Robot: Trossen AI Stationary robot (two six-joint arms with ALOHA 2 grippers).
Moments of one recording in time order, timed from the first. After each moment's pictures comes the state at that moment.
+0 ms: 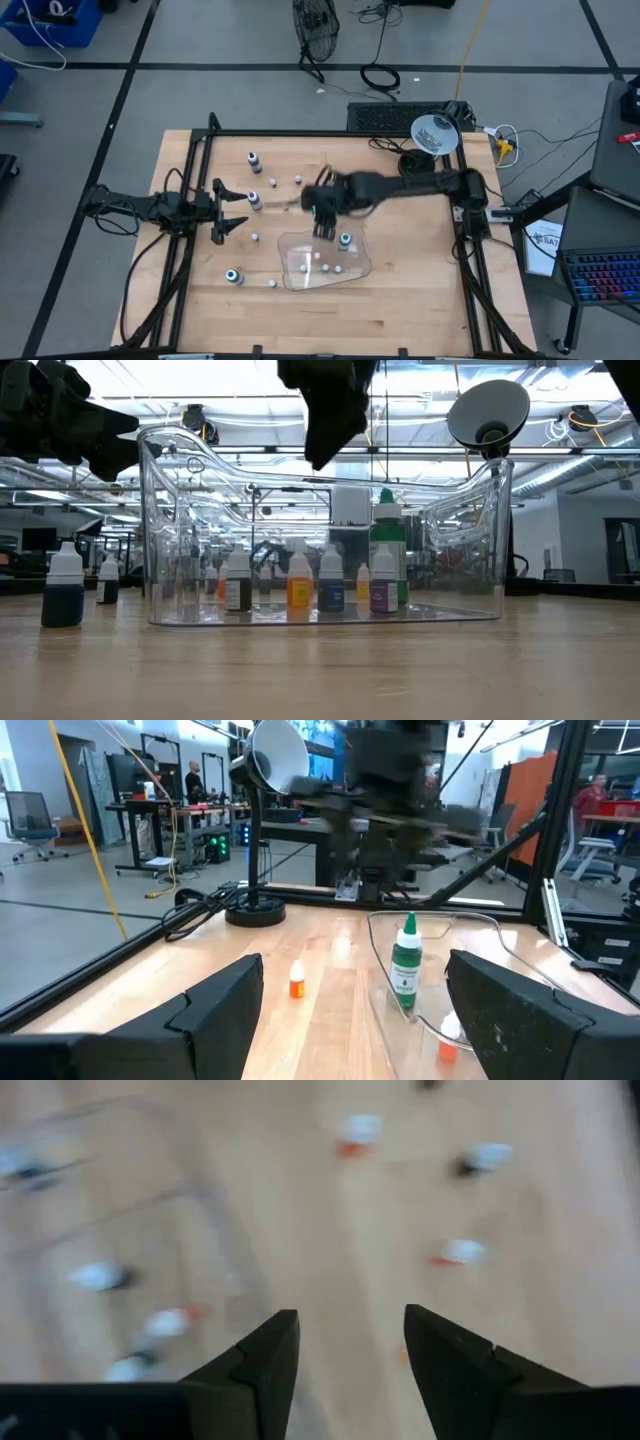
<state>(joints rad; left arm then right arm) -0.20 0.03 0.01 0.08 -0.32 -0.03 0.03 2.00 1.90 -1.07 0.21 0.23</state>
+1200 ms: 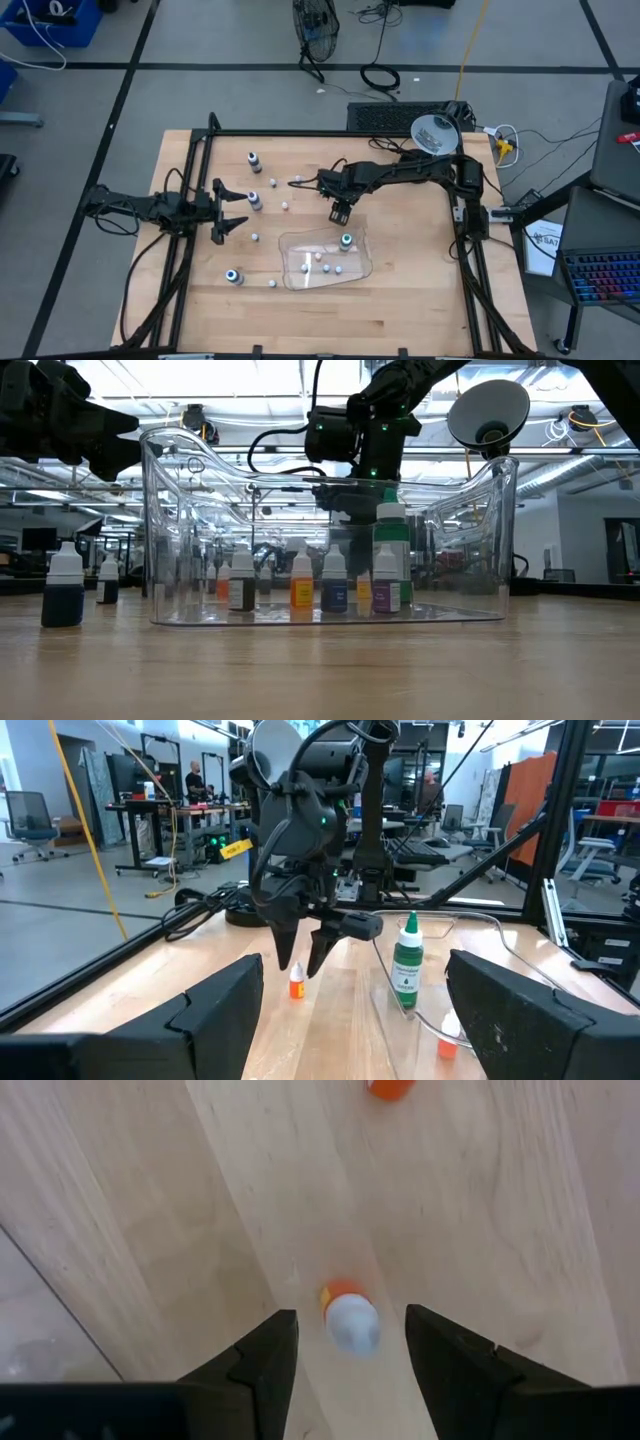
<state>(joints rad) -0.20 0.03 0.01 0.08 -0.32 -0.03 -0.18 2.00 1.46 -0.81 0.07 0.18</state>
